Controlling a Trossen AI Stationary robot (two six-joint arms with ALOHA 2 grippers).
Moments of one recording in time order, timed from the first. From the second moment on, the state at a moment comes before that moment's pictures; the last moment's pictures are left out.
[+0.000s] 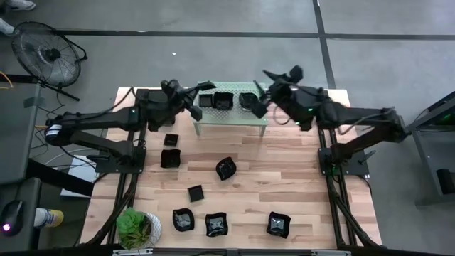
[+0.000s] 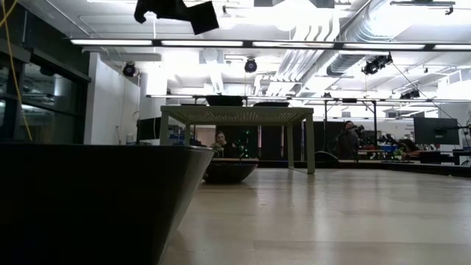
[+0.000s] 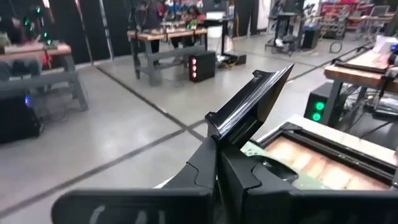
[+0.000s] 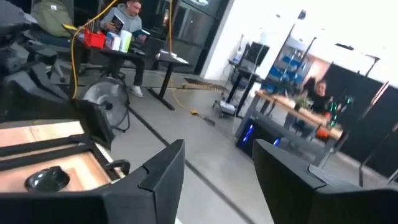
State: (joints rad) left arm 0.14 1.07 0.99 -0.02 -0.71 -0.10; right arm 0.00 1.32 1.41 -0.10 0.86 -0.31
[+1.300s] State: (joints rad) left arm 0.95 1.42 1.29 -0.84 0.61 -0.75; right arm -0.46 0.86 1.18 -0.94 0.30 0.15
